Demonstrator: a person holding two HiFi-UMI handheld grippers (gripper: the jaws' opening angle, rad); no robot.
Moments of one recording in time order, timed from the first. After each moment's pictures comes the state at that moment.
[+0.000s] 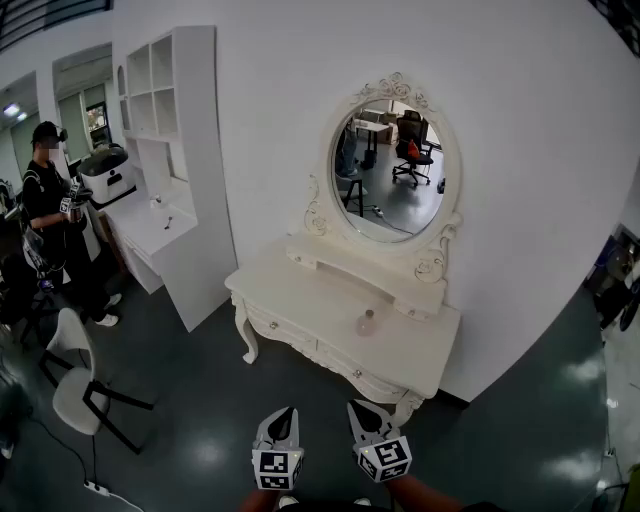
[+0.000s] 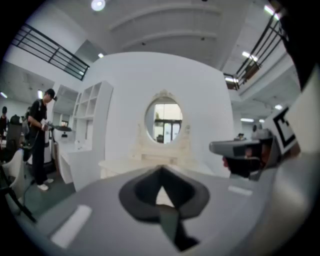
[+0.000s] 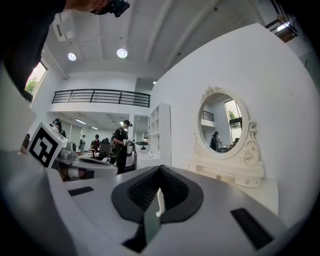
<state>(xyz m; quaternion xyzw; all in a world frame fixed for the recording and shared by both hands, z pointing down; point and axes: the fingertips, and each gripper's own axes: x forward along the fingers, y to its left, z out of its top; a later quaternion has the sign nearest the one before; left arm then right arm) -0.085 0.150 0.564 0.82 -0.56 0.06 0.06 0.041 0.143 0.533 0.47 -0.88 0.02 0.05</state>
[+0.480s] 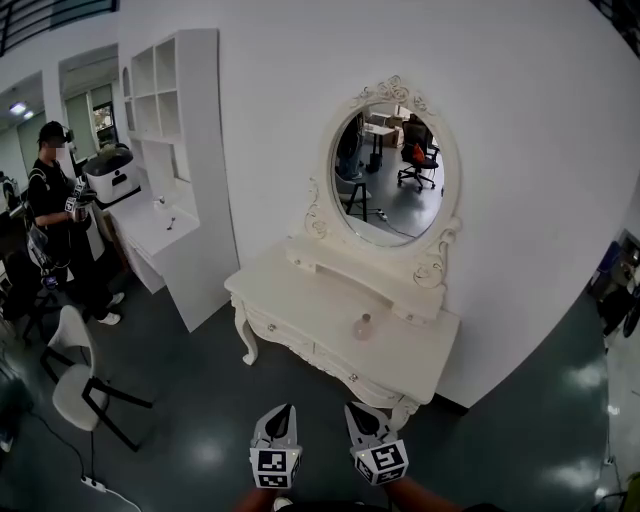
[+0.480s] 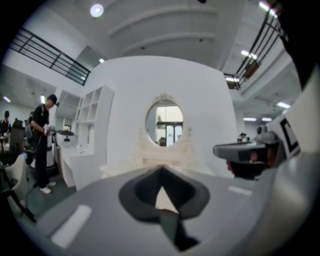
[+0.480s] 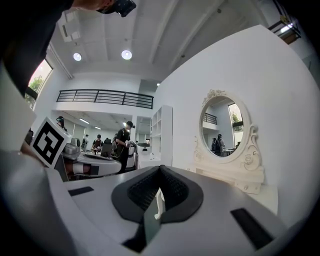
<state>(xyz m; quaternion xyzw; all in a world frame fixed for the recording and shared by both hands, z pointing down) -0.068 0.142 0.547 0.81 -0.58 0.06 0.04 0.059 0.143 0.527 0.46 -0.89 0.00 0.04</state>
